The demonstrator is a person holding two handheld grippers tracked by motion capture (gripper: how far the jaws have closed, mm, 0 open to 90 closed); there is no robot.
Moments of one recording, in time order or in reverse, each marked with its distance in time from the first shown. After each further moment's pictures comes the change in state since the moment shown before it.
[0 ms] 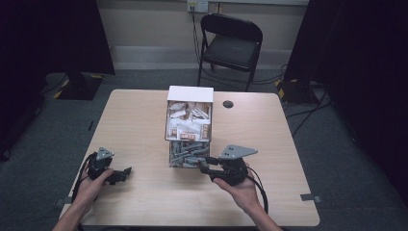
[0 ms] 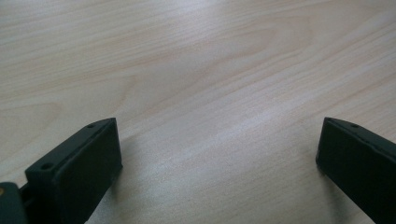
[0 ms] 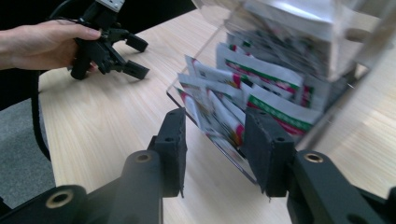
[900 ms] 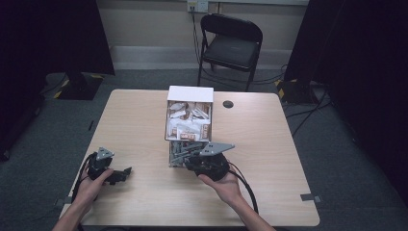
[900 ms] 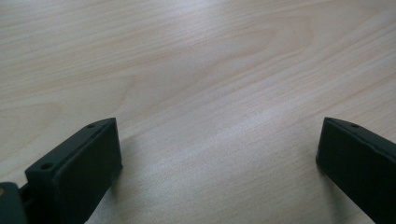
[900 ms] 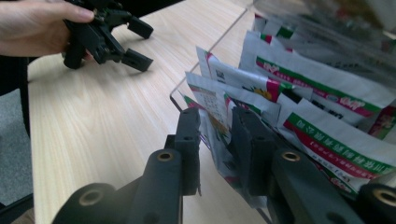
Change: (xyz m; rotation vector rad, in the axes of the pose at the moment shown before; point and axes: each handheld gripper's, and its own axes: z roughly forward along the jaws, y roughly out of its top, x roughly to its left) left arm 0.000 0.000 0.000 0.001 0.001 0.000; right arm 0.001 0.002 0.053 0.063 0.047 -0.029
